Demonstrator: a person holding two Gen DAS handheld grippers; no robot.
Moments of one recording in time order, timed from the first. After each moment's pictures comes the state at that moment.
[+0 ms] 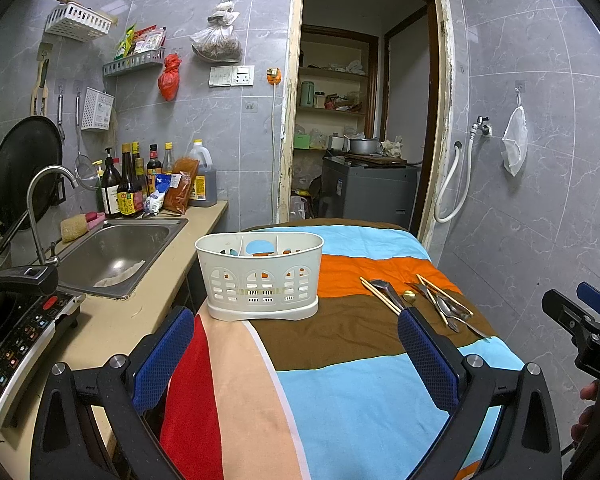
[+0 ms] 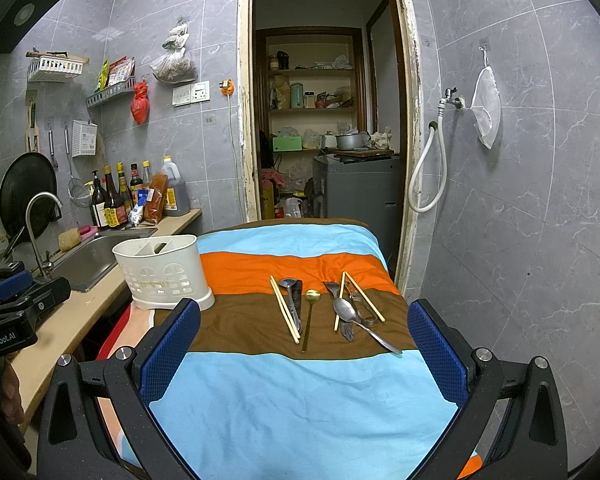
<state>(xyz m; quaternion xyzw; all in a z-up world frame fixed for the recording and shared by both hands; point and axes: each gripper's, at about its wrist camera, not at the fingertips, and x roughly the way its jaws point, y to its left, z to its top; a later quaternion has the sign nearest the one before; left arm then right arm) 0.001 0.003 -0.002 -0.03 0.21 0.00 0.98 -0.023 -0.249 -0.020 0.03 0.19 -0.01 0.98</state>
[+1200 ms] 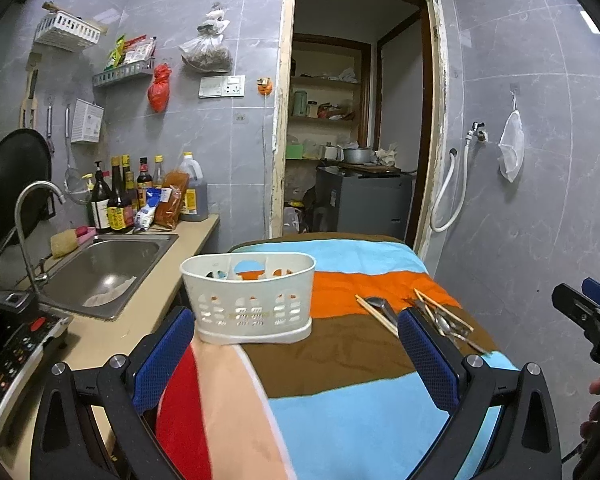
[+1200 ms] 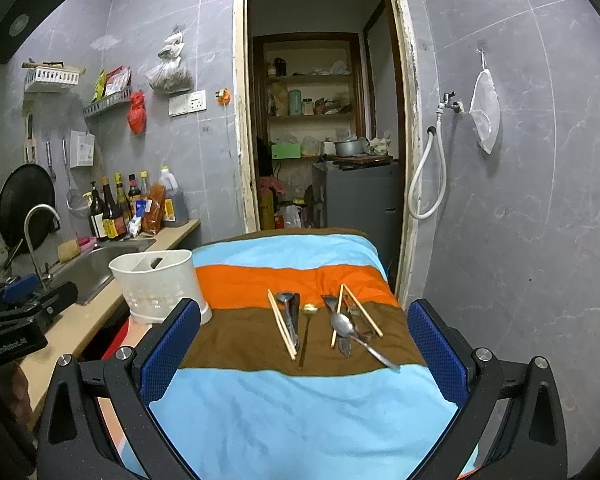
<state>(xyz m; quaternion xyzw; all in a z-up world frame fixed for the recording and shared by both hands) 0.028 -0.009 -0.005 -0.03 0.19 -0.01 0.98 -0.007 -0.261 -0.002 0.04 0.17 -0.02 0.98</state>
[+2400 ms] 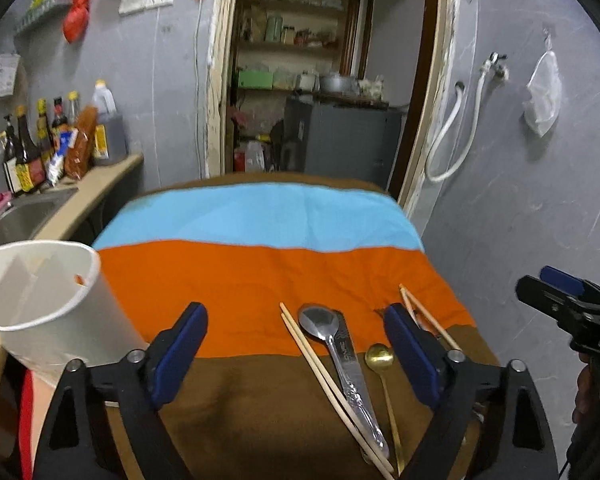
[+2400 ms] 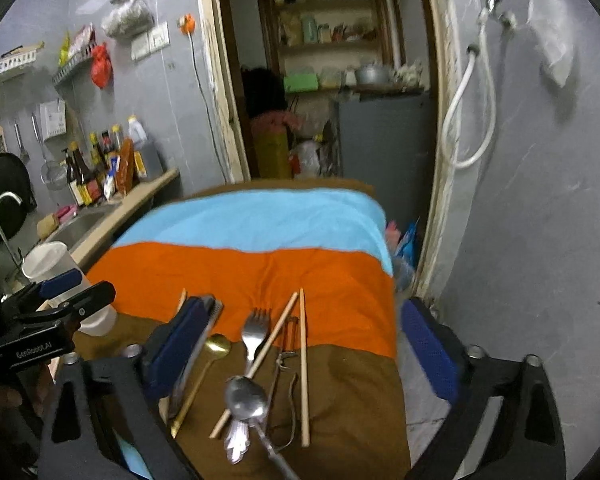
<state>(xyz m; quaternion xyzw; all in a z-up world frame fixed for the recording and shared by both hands) 0.268 -0.132 -0.090 -0.04 0.32 -0.04 0.94 0.268 -0.375 -0.098 0.04 0.33 0.07 0.94</state>
